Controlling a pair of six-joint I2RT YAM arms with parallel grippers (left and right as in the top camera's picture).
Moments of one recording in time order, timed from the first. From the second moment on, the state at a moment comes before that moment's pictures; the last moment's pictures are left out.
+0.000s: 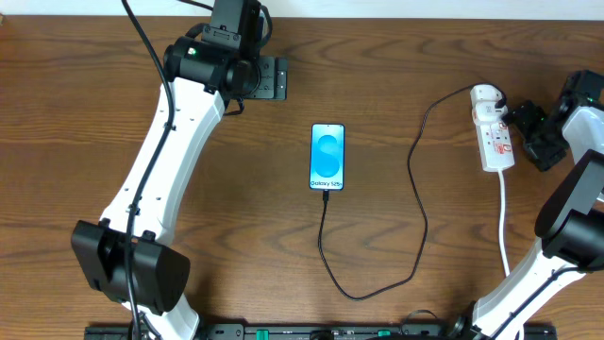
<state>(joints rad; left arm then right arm) -0.30 1.83 1.86 -1.05 0.02 -0.23 -0.45 2.13 1.54 -0.70 -0.09 0.55</state>
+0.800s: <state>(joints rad) -0.30 1.83 1.86 -1.05 0.02 -0.23 -0.44 2.04 1.50 -0.90 -0.15 0.55</state>
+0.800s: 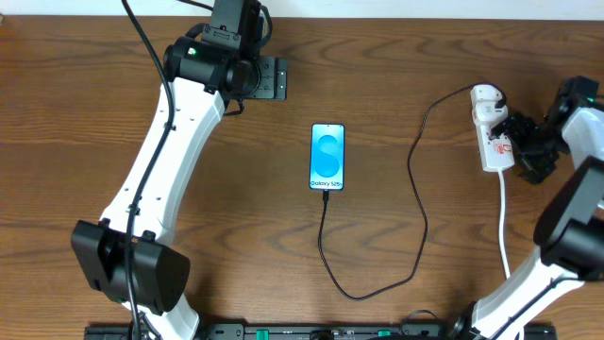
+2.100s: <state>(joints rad) -0.30 1.83 1.86 -1.05 0.02 -0.23 -0.13 0.89 0.91 -1.03 -0.16 0.62</state>
